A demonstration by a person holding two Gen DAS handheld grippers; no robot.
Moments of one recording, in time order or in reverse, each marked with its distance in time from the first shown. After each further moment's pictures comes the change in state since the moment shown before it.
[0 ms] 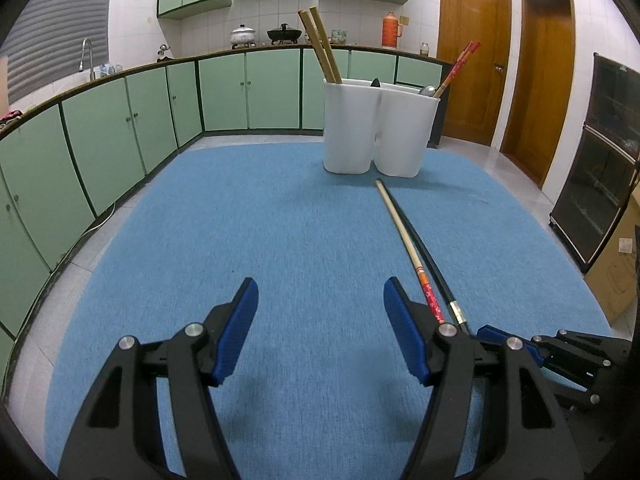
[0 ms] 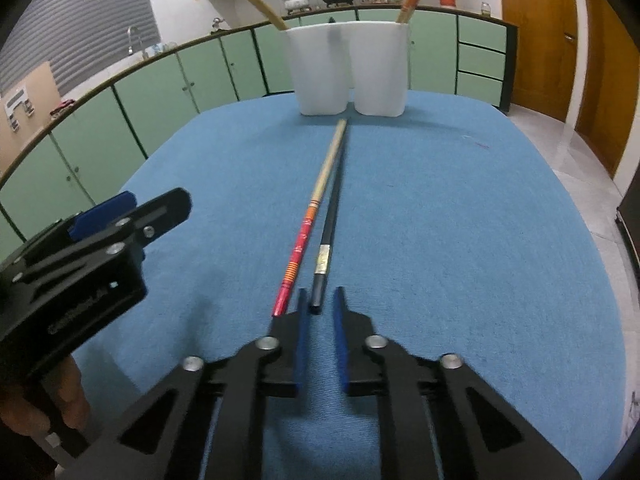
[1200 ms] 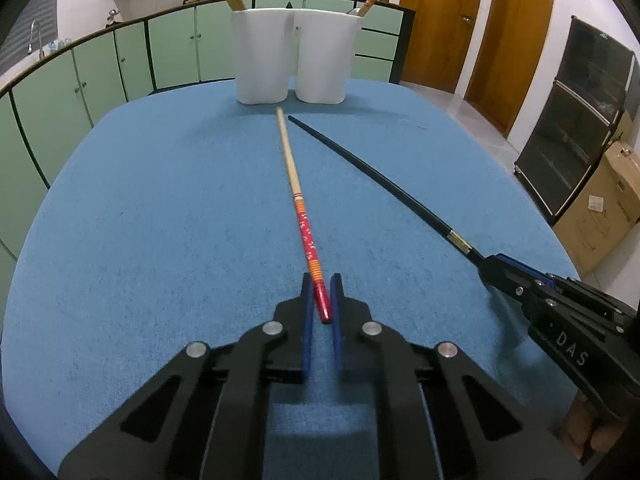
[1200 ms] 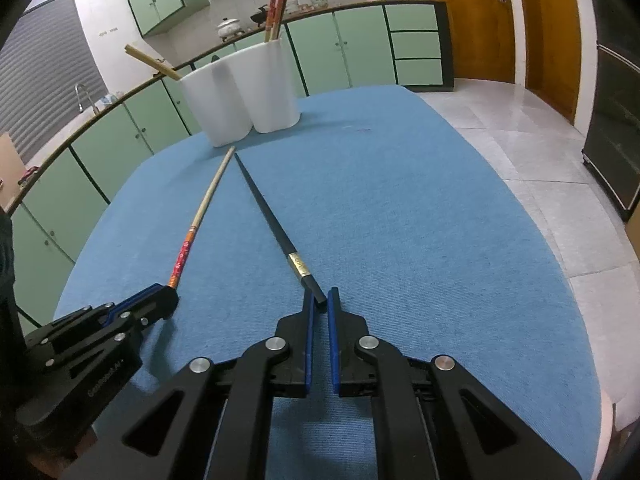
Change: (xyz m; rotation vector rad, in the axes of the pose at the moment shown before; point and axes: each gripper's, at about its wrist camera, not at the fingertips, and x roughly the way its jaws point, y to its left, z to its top) left arm 0.030 -0.062 -0.023 0.044 0.207 -0.148; right arm -0.026 -0.076 -0.014 0.206 -0.051 -0.063
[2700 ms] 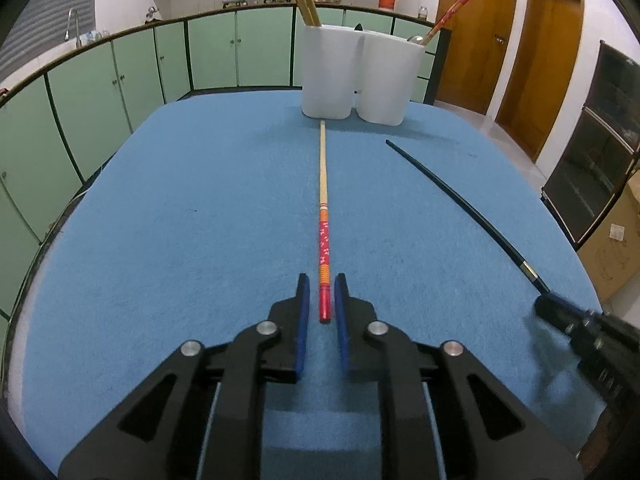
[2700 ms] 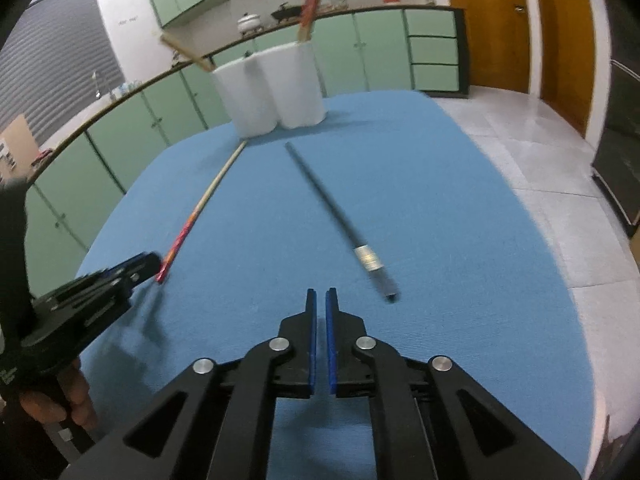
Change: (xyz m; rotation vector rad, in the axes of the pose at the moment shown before) left arm -0.021 0.041 -0.002 -0.076 -0.053 0.098; right arm -0.025 0.008 -0.010 -0.044 -0.005 0.018
